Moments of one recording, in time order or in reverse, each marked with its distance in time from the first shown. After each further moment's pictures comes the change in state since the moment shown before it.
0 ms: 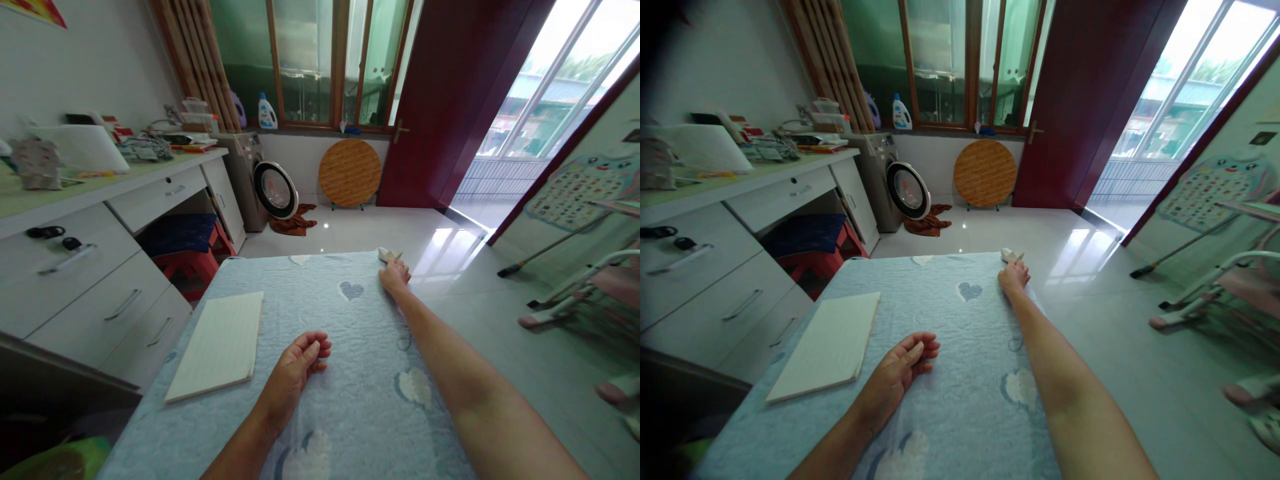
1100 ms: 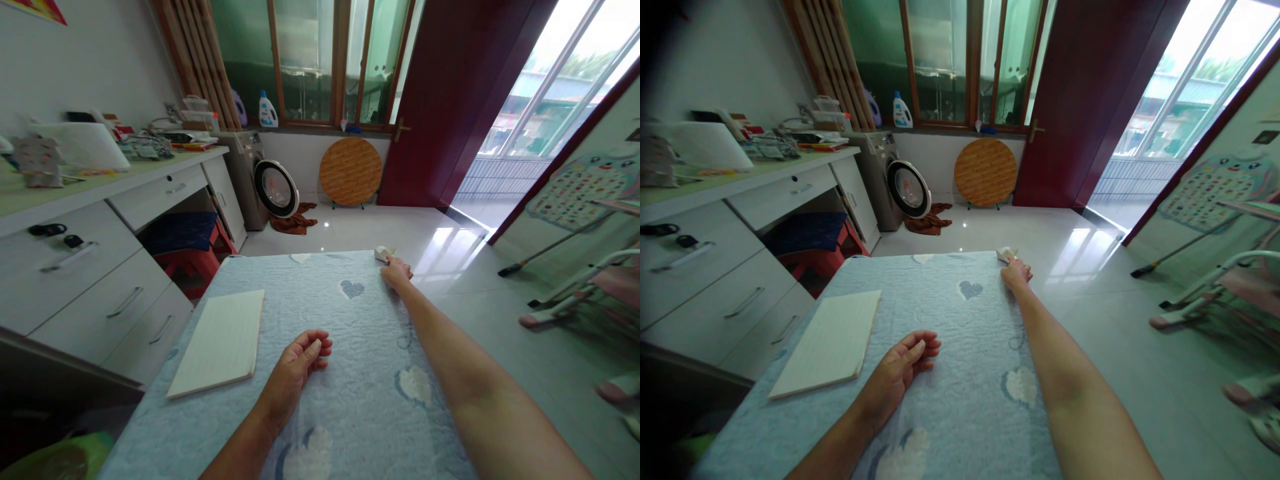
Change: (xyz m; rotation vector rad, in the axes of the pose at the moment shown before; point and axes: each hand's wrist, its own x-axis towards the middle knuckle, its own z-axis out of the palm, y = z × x) left_hand -0.001 0.000 0.000 0.003 -0.006 0.009; right_hand 0.007 0.003 -0.007 0.011 -0.089 -0.019
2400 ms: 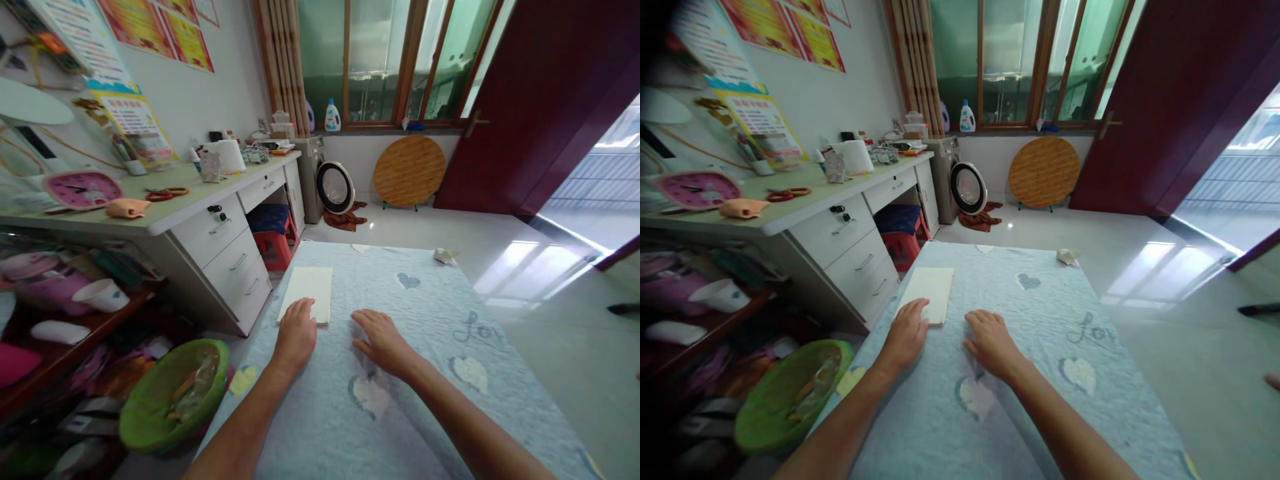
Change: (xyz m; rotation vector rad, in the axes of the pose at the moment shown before) left_hand -0.065 0.045 -0.091 1.191 0.532 0.533; right_hand -0.266 -0.092 -0.016 0.113 -0.424 -0.983
